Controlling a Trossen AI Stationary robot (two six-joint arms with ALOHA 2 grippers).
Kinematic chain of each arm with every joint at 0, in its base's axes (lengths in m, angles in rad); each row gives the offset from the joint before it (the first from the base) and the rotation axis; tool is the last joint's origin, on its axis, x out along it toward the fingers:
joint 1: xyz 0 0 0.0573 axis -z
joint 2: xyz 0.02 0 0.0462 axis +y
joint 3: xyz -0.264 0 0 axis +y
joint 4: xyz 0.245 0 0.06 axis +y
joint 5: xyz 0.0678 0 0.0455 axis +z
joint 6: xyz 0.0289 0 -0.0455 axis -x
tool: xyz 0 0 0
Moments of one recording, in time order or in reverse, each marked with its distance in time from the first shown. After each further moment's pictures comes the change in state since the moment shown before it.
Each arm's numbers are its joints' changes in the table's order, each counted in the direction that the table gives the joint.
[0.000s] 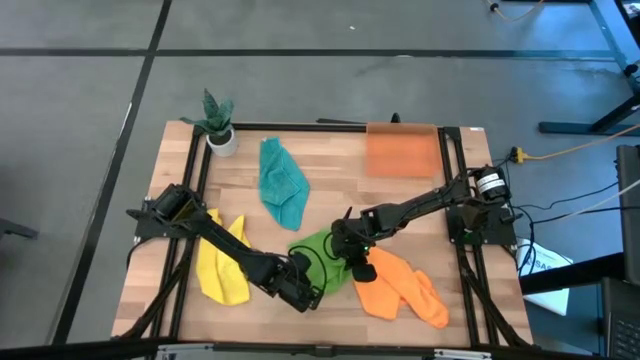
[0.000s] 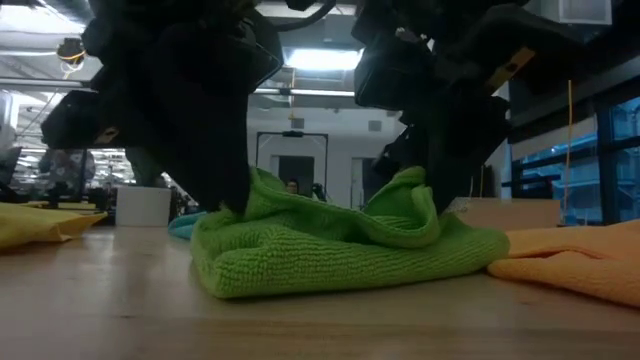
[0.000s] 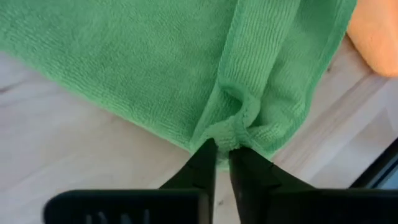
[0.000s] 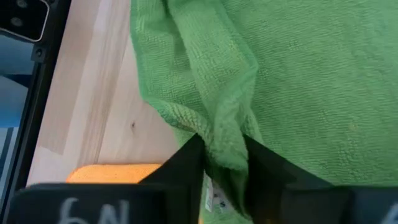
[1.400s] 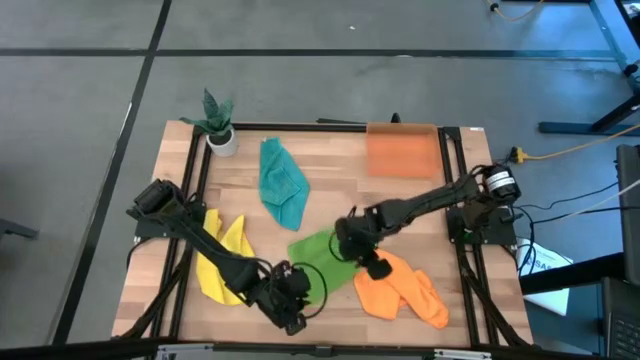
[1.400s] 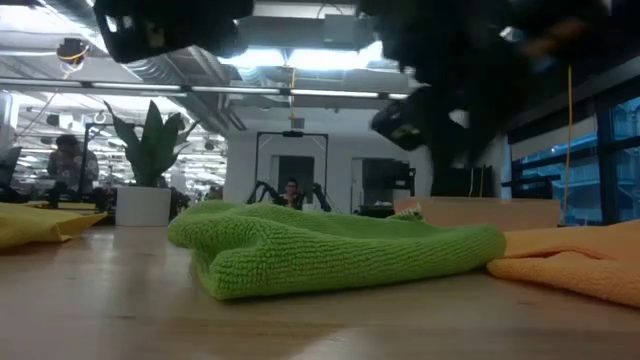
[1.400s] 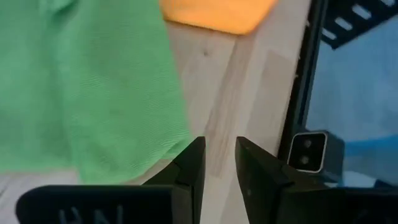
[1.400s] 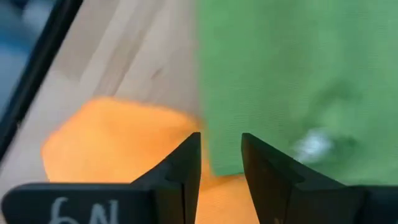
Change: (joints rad) left arm 0.108 -0.113 0.000 -0.100 0.120 -0.581; right arm -0.025 -0.072 -0.072 0.260 -0.006 0.338
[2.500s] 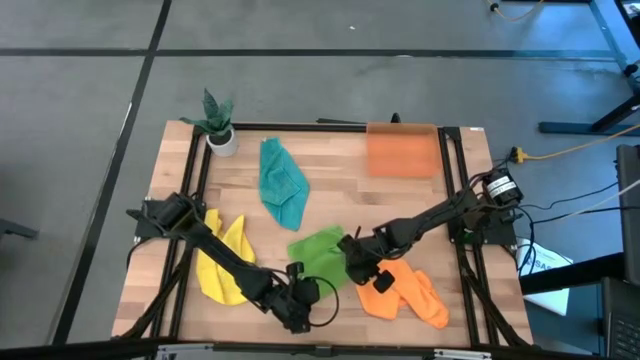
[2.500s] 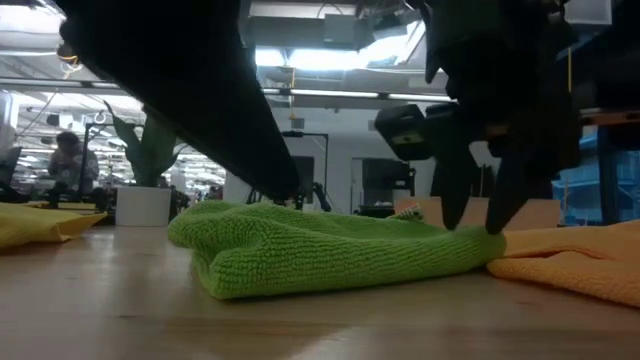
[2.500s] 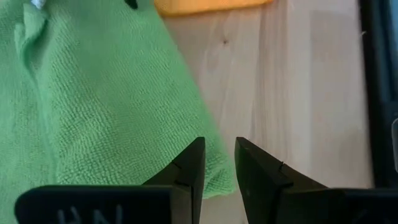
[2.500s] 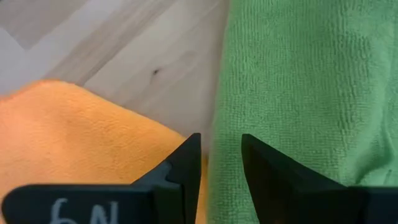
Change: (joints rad) left arm -0.017 0.169 -0.001 -0.103 0.078 -0.291; right arm -0.122 0.006 0.182 -0.360 -0.181 0.158
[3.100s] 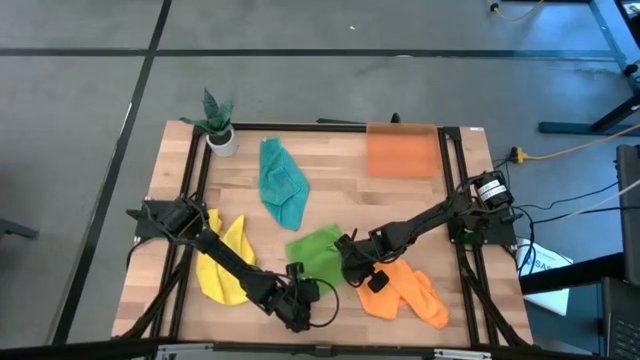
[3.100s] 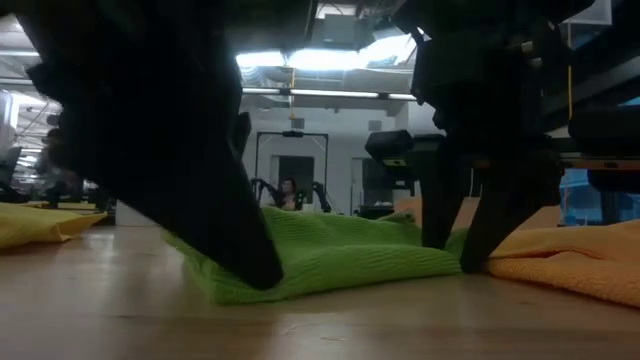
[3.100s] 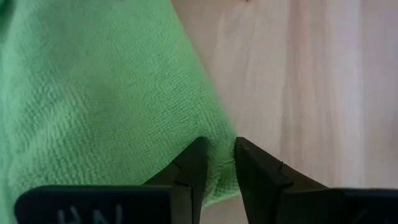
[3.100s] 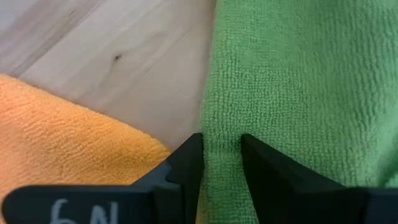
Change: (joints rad) left arm 0.000 0.069 0.000 0.009 0.011 0.000; right arm 0.005 0.079 -0.001 -0.054 -0.080 0.000
